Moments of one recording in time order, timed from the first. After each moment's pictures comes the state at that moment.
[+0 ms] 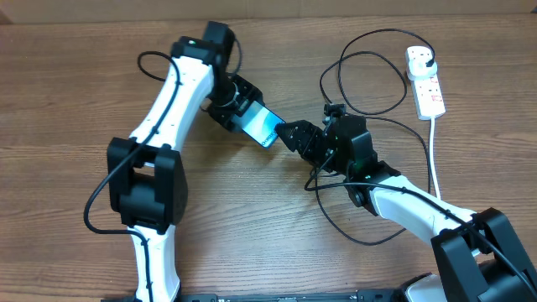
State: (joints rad) left arm -0.28 2.17 1.92 -1.22 0.37 -1.12; right arm 0.45 1.59 0.69 0.41 -0.40 1.06
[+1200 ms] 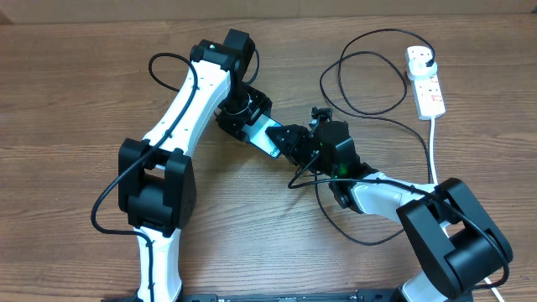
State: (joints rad) left arm -0.34 2.17 1.92 -1.29 0.31 -1.25; right arm 0.51 1.77 0.69 0.67 -0.38 1.23
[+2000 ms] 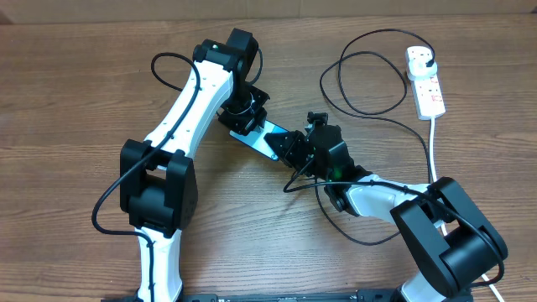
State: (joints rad) left arm -0.35 2.17 1.93 -1.29 0.31 -1.26; right arm 0.54 1.79 0.69 0.66 -0.33 1.24
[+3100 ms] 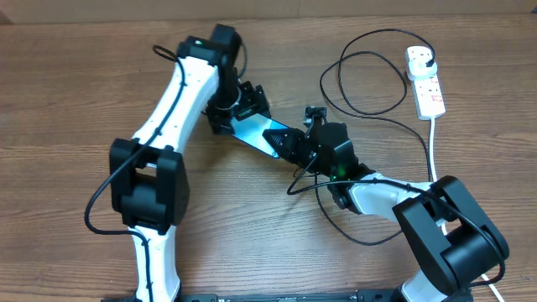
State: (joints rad) left arm -0.26 2.17 1.93 -1.29 0.37 -0.55; right arm 0.51 1.79 0.69 0.73 -0.43 1.08
